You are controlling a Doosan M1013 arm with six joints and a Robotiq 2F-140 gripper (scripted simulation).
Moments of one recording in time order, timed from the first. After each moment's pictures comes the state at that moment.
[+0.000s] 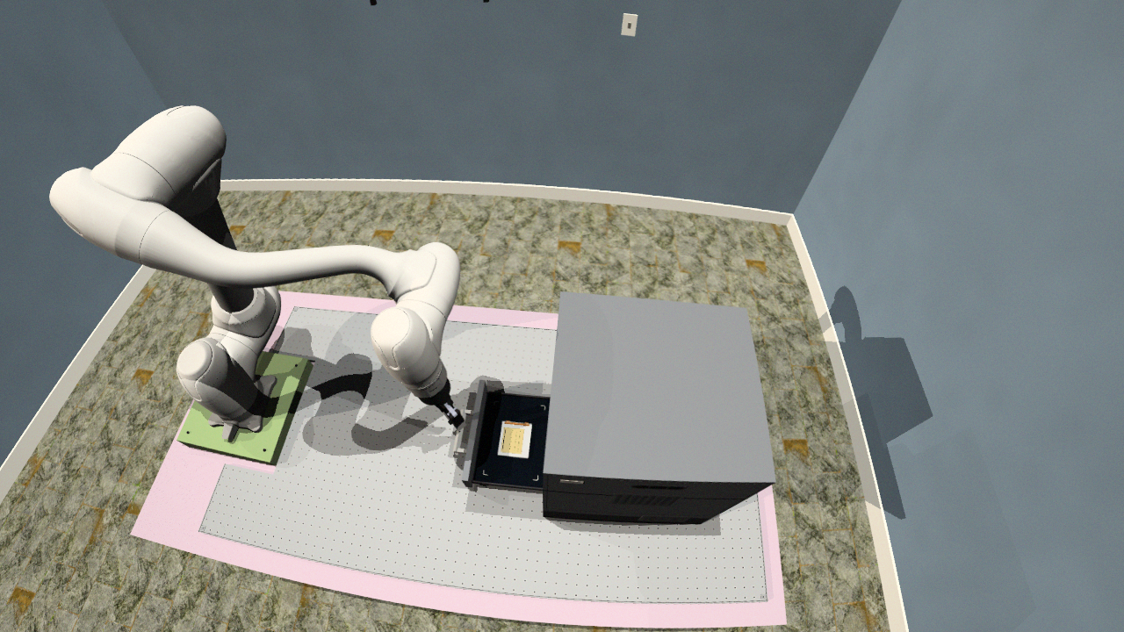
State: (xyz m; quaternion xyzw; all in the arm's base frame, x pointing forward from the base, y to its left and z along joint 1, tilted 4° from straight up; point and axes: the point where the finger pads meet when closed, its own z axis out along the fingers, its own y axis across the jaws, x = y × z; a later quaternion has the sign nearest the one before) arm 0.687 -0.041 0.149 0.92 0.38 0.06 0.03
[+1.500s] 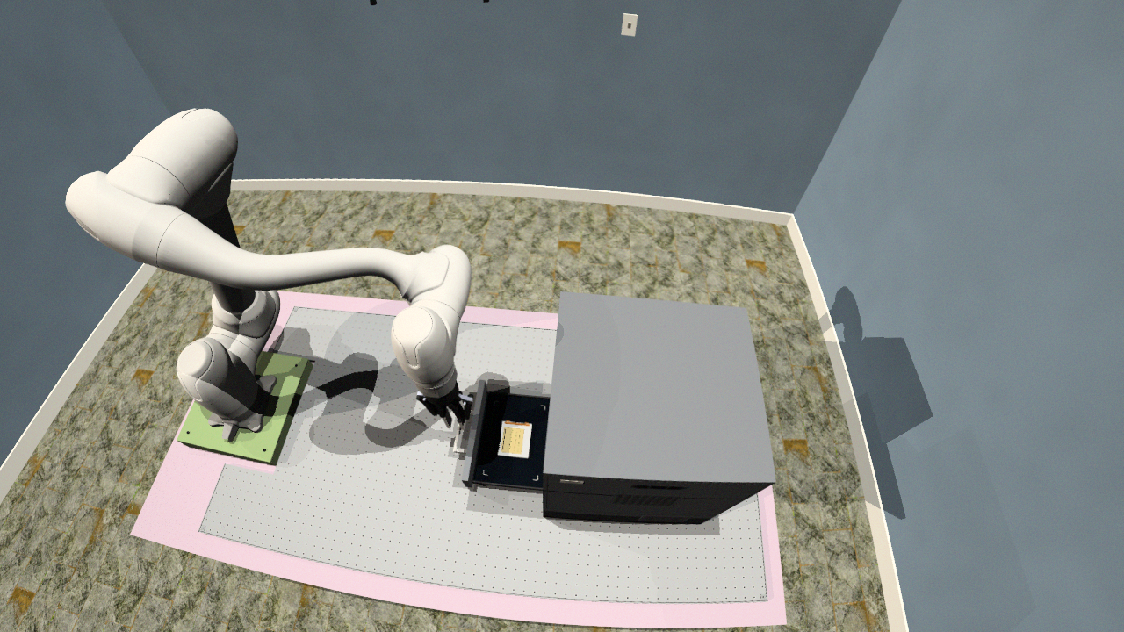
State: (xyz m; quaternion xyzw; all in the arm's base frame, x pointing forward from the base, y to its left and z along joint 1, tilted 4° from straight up) arm 0.688 -0.042 0.138 0.73 0.68 0.01 0.03
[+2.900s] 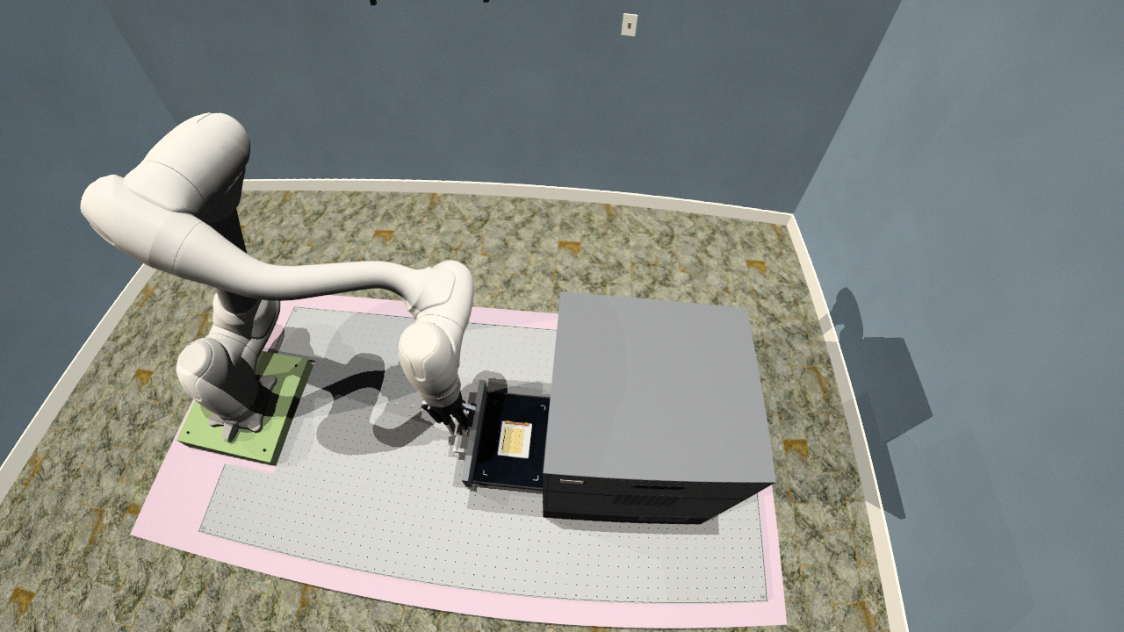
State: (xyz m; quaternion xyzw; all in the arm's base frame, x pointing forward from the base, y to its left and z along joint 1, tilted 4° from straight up) arm 0.691 -0.043 0.090 0.73 0.68 0.01 0.03
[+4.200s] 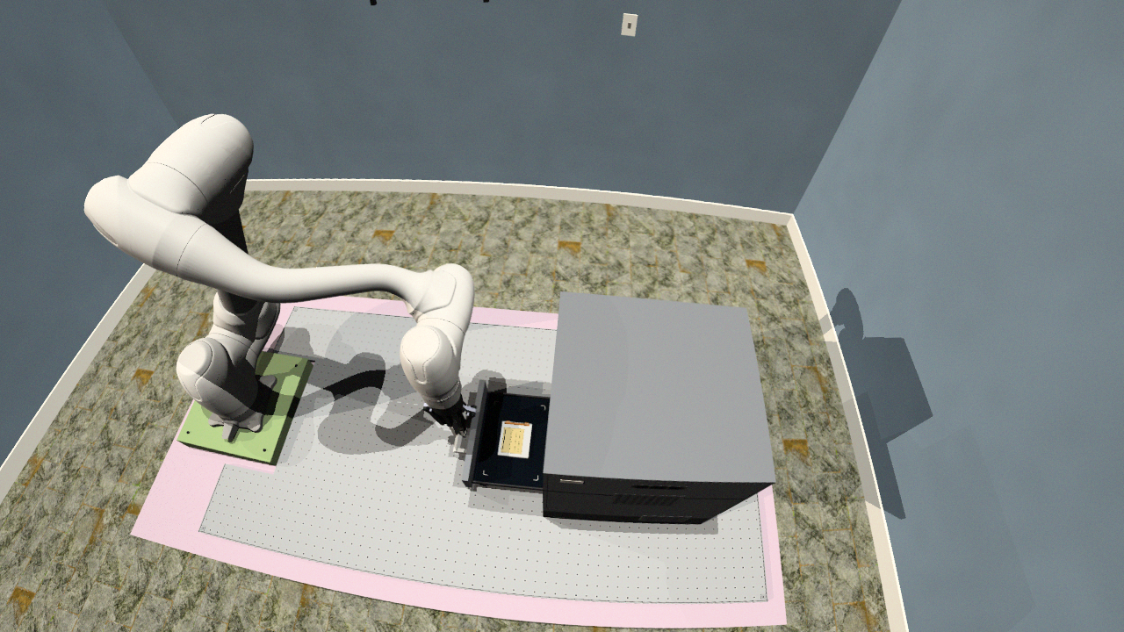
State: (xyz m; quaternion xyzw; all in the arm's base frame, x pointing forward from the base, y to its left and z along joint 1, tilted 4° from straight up) arm 0.691 -0.044 0.079 0.73 0.68 0.01 0.03
